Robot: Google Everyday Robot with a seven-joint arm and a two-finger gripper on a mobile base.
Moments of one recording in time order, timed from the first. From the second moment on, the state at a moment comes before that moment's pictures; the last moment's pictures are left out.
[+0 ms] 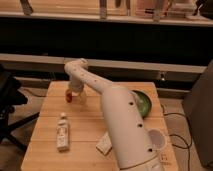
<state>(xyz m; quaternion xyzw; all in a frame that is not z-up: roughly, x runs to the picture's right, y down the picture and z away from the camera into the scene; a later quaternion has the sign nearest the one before) -0.183 0.060 0.966 -0.27 -0.27 -0.46 0.80</state>
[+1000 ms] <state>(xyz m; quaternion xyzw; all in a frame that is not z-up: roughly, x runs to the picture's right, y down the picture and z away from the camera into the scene) -0.181 0.069 0.967 -0.28 -0.27 -0.47 0.79</state>
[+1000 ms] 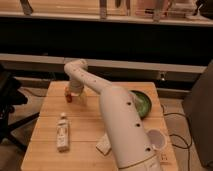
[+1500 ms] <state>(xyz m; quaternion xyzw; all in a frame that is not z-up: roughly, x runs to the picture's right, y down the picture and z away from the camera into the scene) -0.178 0.072 0.967 -0.29 -0.27 -0.47 0.79</state>
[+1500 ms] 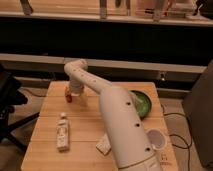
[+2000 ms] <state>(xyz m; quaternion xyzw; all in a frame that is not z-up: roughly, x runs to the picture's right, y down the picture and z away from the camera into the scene) -0.176 0.076 0.967 -0.30 -0.27 -0.47 0.78</state>
